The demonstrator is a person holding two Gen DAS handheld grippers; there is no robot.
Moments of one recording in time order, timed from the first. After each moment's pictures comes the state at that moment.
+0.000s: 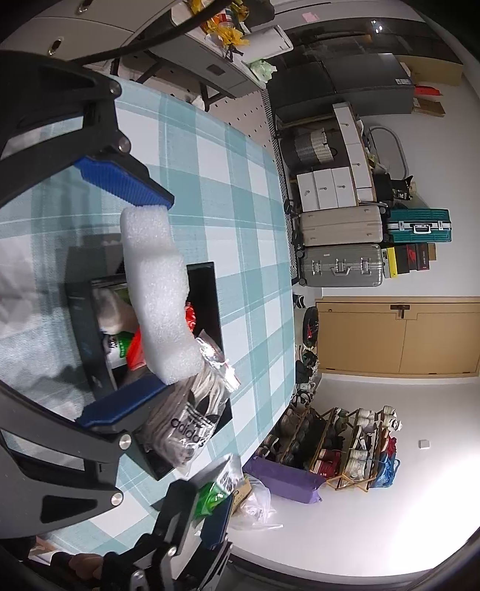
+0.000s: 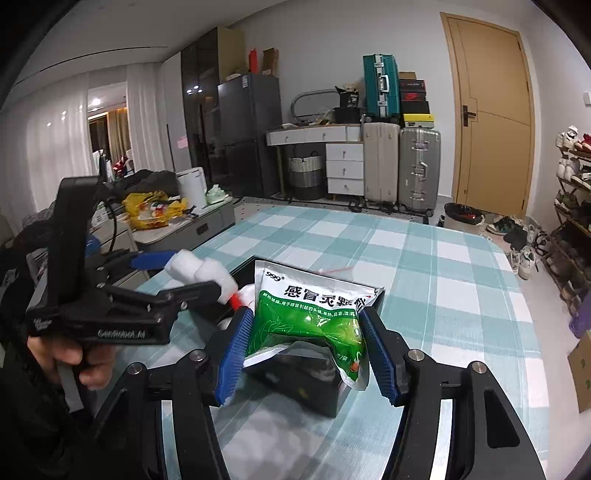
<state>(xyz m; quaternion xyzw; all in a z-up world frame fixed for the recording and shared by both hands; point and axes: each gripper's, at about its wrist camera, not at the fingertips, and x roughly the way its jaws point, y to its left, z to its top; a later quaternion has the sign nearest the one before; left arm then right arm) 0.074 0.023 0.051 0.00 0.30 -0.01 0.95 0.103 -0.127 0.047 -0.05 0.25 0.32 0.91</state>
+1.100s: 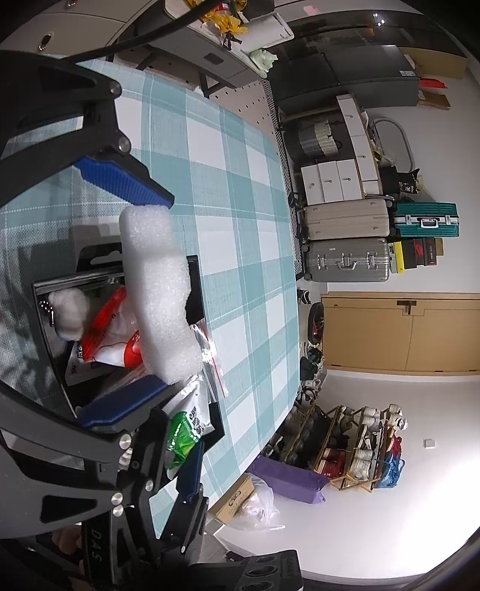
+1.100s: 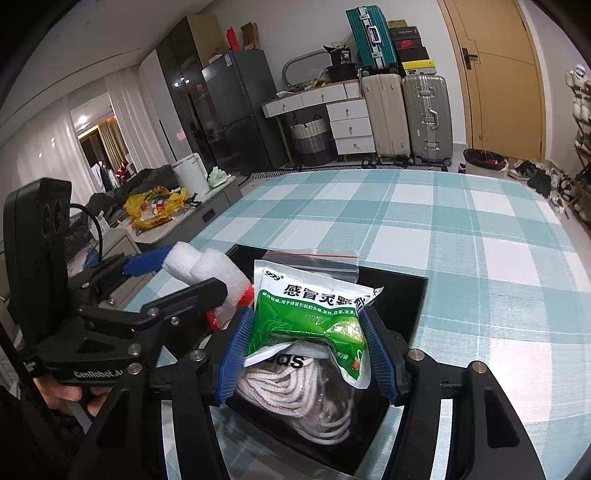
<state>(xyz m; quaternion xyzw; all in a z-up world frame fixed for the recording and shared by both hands) 0.108 0.026 0.039 -0.01 0.31 -0.02 0.95 0.182 -0.094 0.006 -0.01 0.33 0.33 0.88</state>
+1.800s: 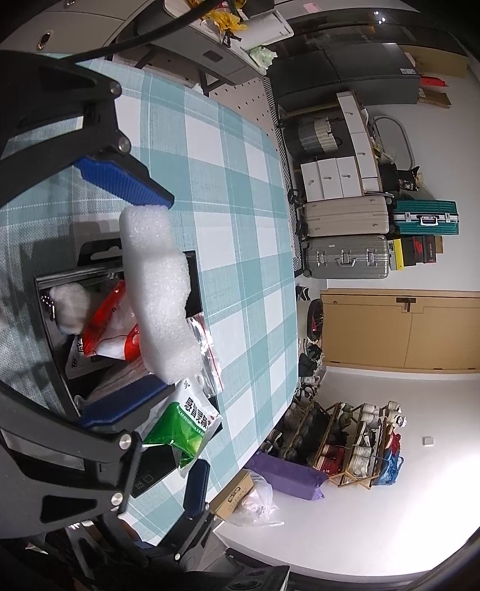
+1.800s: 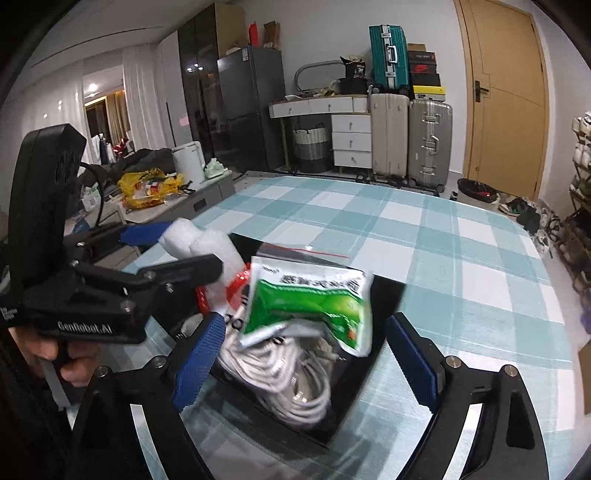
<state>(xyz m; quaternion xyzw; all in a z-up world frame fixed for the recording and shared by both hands) 0.108 0.024 0.043 -0.01 0.31 -0.03 0.95 0.163 -0.104 0.009 -0.06 0.30 0.32 0.90</state>
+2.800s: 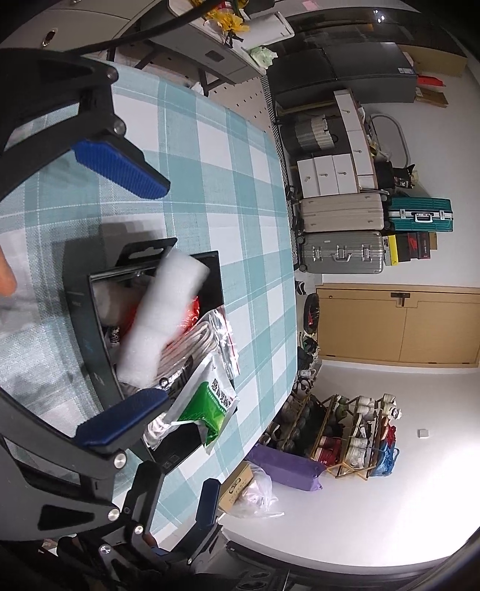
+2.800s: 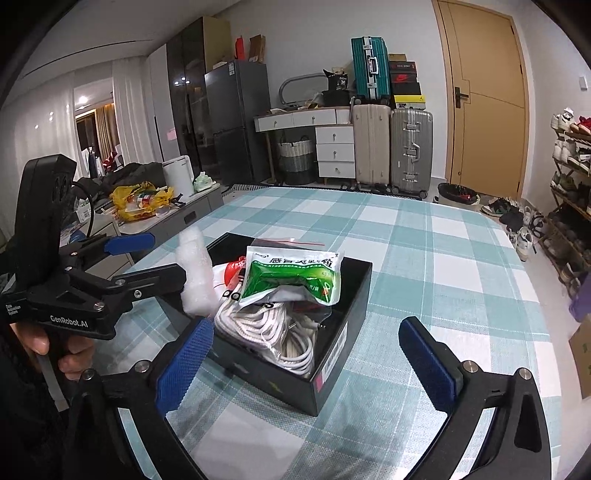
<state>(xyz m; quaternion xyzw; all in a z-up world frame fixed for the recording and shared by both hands) 0.071 0.024 0.045 -0.01 0.30 -0.04 0.95 0.127 -0.130 0.014 -0.05 0.28 0.30 0.91</state>
